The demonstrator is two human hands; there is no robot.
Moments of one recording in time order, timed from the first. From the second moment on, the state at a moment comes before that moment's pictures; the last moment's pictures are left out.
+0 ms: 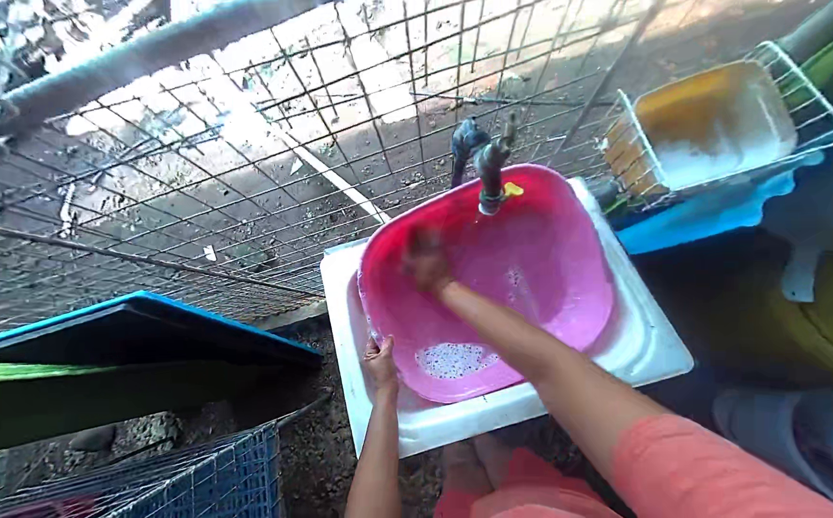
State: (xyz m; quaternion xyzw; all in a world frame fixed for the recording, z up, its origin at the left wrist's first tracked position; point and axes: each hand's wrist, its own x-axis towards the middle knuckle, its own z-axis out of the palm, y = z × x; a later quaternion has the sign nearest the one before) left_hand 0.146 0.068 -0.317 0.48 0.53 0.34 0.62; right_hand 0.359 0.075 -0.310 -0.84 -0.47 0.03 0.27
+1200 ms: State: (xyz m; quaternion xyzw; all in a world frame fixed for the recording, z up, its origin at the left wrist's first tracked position) left_hand 0.153 0.068 -0.316 0.55 0.53 0.30 0.57; right_hand 0.362 -0.138 -0.345 -0.83 -0.51 0.20 0.12
